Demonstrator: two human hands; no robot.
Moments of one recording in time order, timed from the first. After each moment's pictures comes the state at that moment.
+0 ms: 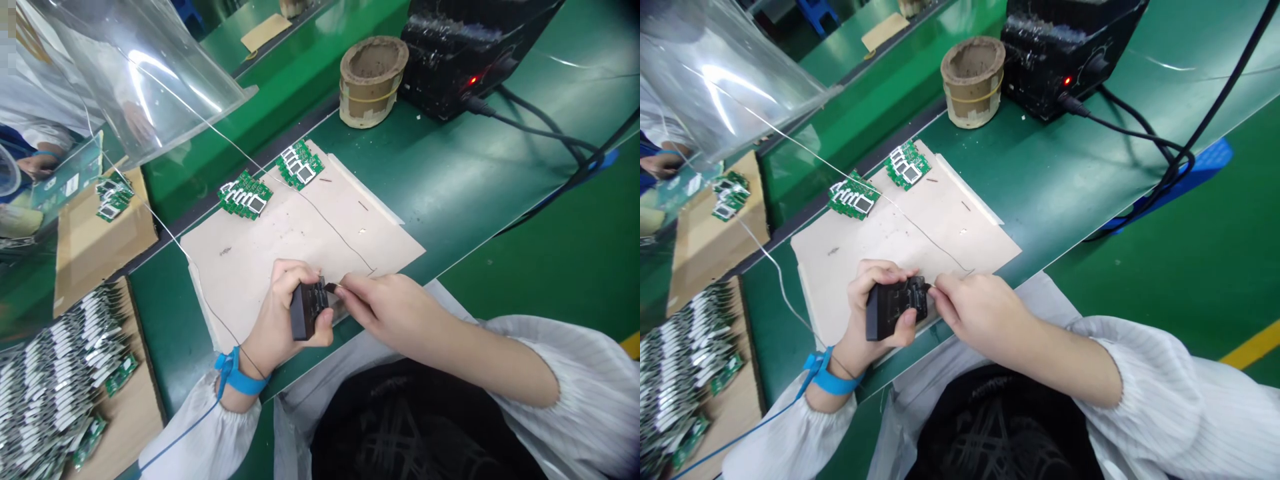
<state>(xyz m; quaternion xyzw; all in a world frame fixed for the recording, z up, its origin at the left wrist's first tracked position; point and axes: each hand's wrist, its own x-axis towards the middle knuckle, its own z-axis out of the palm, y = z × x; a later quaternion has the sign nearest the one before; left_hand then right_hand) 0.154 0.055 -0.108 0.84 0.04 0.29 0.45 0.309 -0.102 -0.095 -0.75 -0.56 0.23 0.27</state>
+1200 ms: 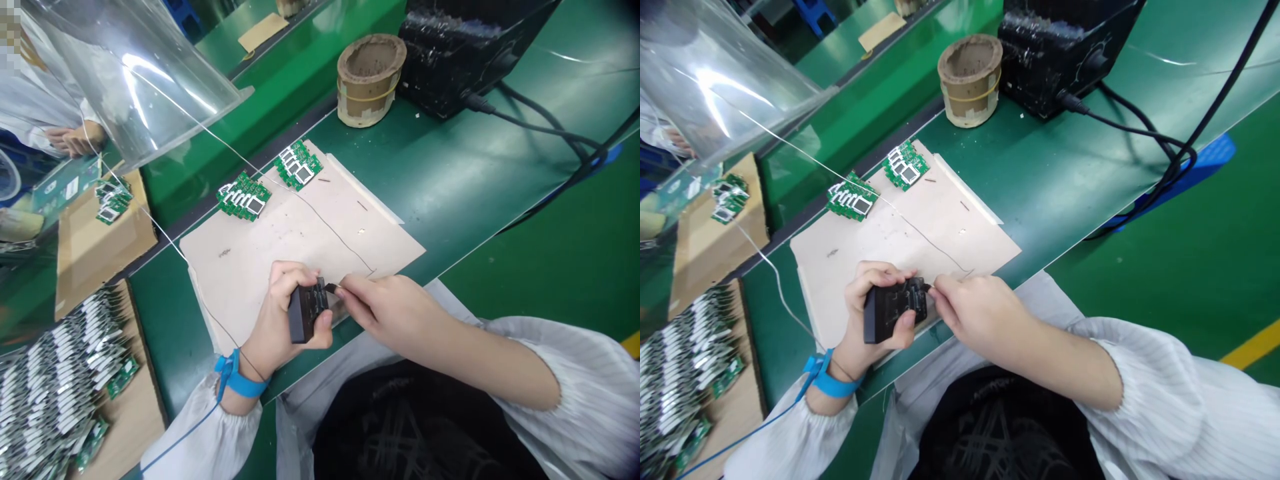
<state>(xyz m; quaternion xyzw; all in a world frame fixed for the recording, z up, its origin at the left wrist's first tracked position) 0.153 0.054 -0.105 0.85 0.05 0.27 0.45 0.307 -0.104 -0.097 -0.75 -0.57 0.21 0.25</state>
